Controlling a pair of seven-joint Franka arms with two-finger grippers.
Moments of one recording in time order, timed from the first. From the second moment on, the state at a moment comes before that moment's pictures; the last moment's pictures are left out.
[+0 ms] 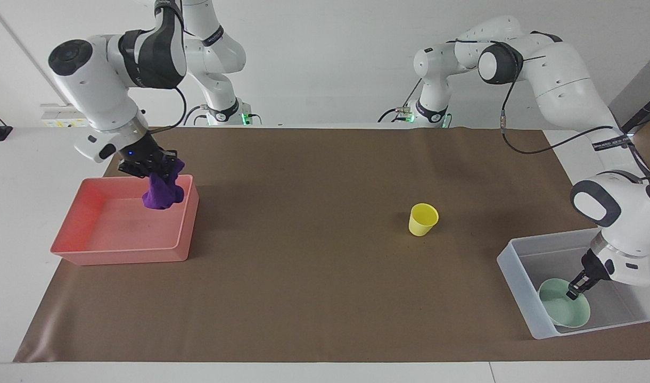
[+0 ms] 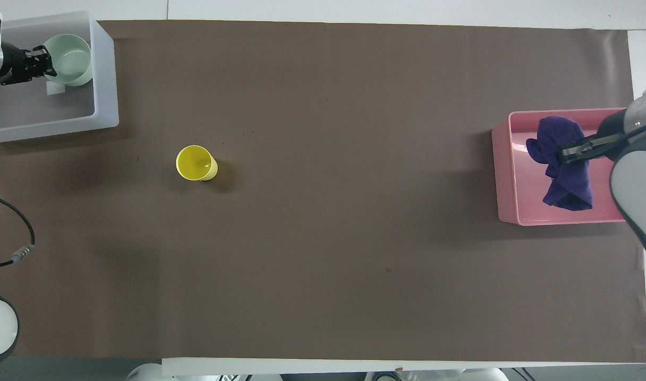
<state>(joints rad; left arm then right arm) 0.14 0.75 0.02 -1.30 -0.12 2.28 -0.16 -0.11 -0.06 -0.02 -1.91 0.03 1.83 -0.31</state>
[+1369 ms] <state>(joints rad) 0.07 0.39 0.00 -1.43 -0.12 1.86 -0.07 -0.21 0.05 0.00 -2.06 0.02 2.05 -0.36</state>
